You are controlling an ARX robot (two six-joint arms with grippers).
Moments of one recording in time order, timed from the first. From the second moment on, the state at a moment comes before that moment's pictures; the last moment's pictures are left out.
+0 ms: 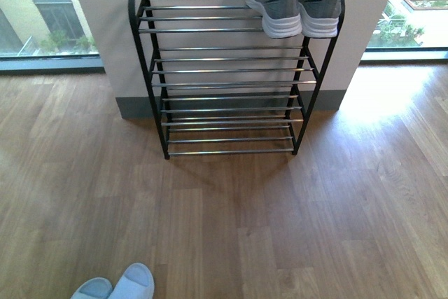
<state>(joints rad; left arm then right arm) 0.00 0.02 0.01 0.00 0.00 0.00 0.00 0.00 0.02 0.00 0.00 0.00</state>
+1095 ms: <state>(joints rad) 0.00 0.02 0.01 0.00 0.00 0.00 0.00 0.00 0.02 0.00 0.00 0.00</state>
